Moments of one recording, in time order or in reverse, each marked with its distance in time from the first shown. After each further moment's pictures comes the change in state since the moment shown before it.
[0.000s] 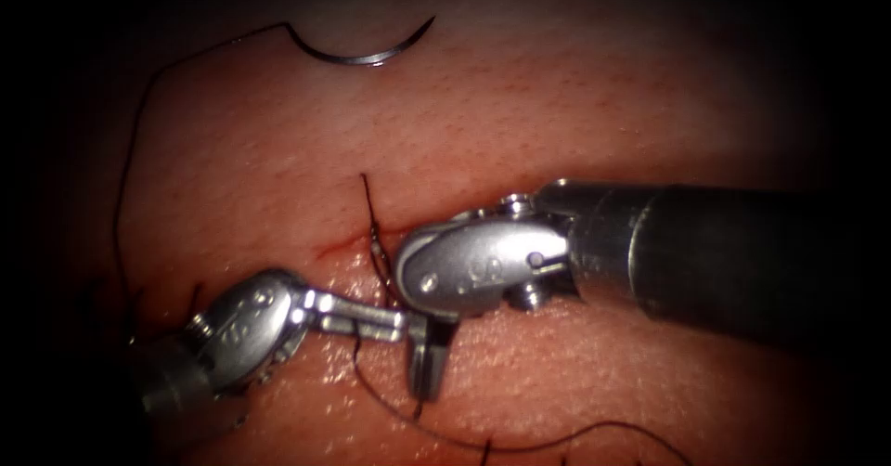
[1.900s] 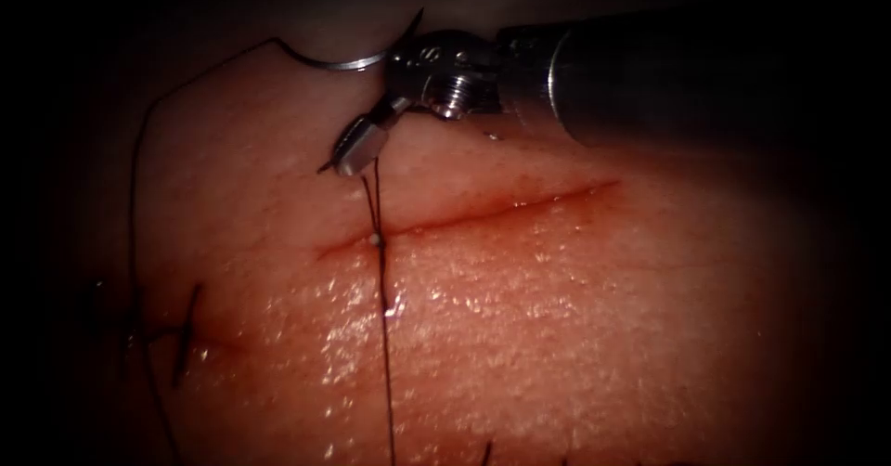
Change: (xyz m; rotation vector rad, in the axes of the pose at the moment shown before) right arm -0.010 0.007 -0.013 -0.816 0.401 0.750; left arm 0.001 0.019 0.009 -0.402 -0.186 -0.116
